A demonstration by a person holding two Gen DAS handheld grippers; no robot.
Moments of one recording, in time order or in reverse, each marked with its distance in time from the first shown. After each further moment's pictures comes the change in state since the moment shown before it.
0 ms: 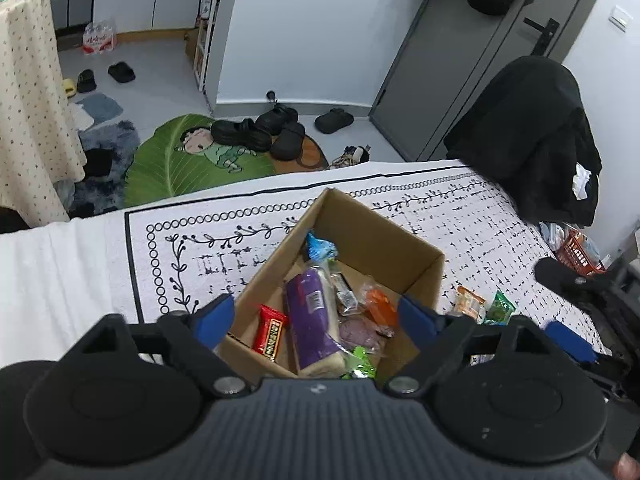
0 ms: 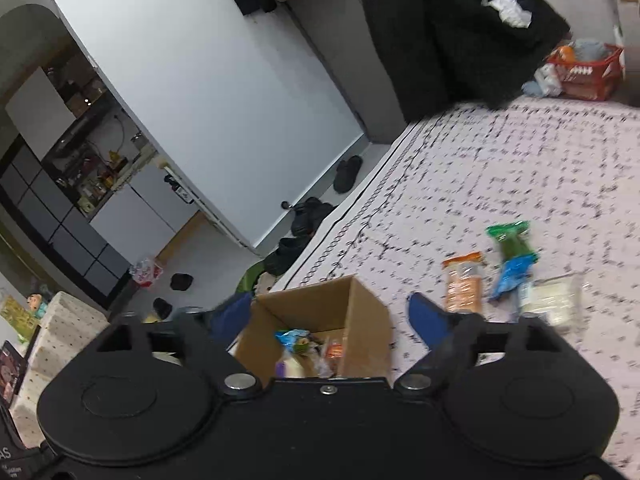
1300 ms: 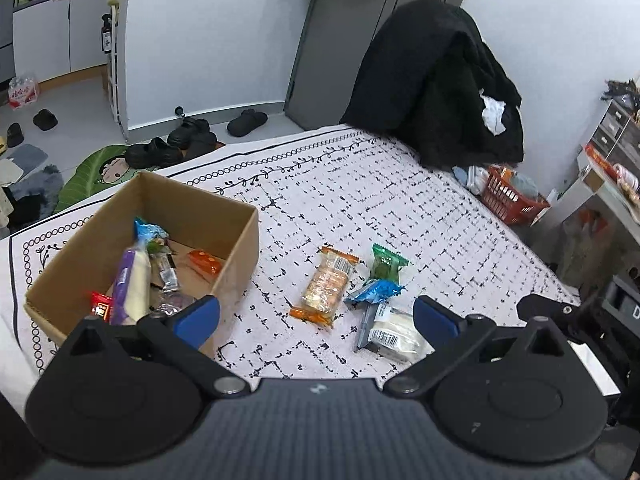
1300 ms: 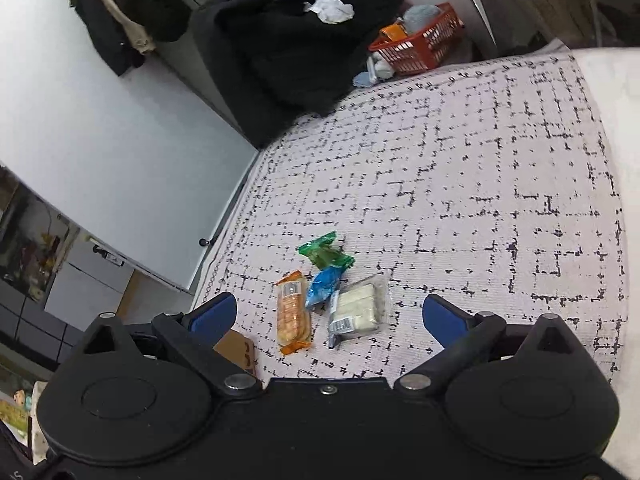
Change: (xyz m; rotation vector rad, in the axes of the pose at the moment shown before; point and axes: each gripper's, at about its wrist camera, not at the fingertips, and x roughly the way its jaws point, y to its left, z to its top) left arm 0.021 -0.157 -0.060 0.206 -0.011 -0.111; right arm -0.064 -0.157 0.014 0.309 -0.001 -0.179
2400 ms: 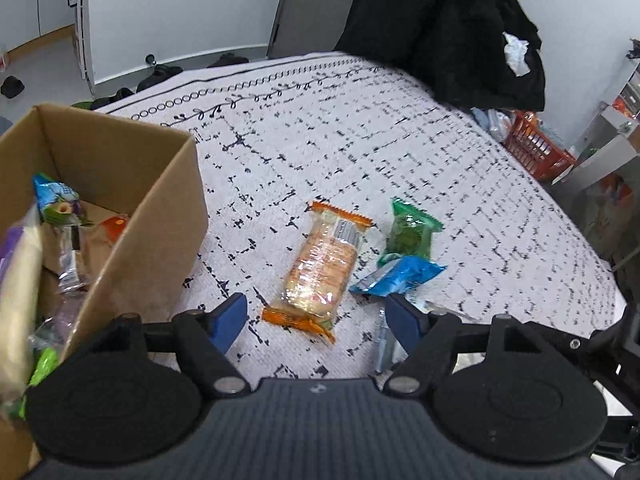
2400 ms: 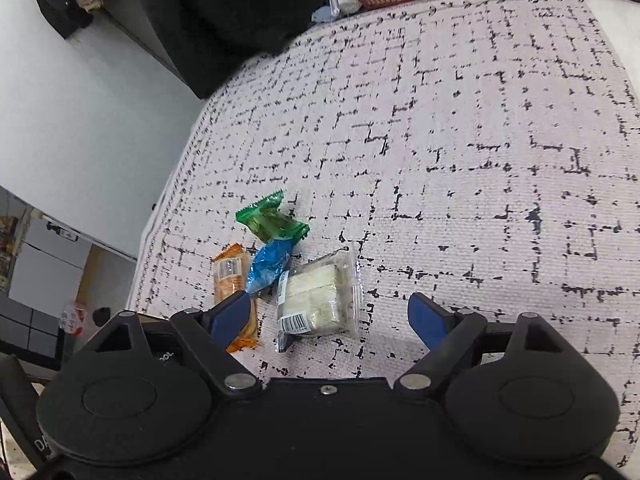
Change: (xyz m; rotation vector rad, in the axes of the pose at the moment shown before) left arm 0.136 0.003 -0.007 0.014 0.156 -0.041; right arm 0.097 -0.012 0.000 0.023 0.143 -0.131
